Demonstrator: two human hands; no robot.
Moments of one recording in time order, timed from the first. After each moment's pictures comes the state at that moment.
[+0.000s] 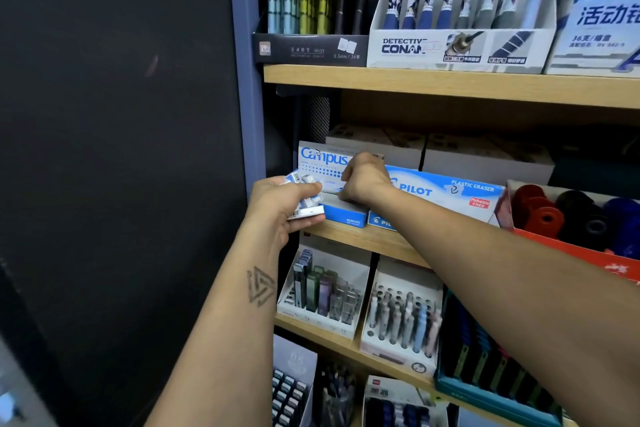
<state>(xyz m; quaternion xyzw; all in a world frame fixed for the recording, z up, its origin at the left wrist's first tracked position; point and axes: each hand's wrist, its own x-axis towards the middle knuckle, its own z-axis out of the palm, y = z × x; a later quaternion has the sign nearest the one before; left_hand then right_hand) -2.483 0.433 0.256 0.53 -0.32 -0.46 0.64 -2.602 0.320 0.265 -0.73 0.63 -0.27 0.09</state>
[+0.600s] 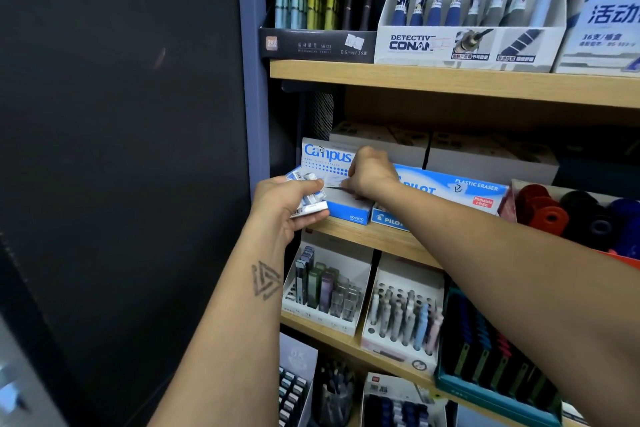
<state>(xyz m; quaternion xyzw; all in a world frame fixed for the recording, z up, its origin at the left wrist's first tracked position) -2.483 0.434 0.254 0.51 -0.29 -0.49 0.65 -2.604 0.314 0.268 -0.74 0.62 -0.25 0.08</state>
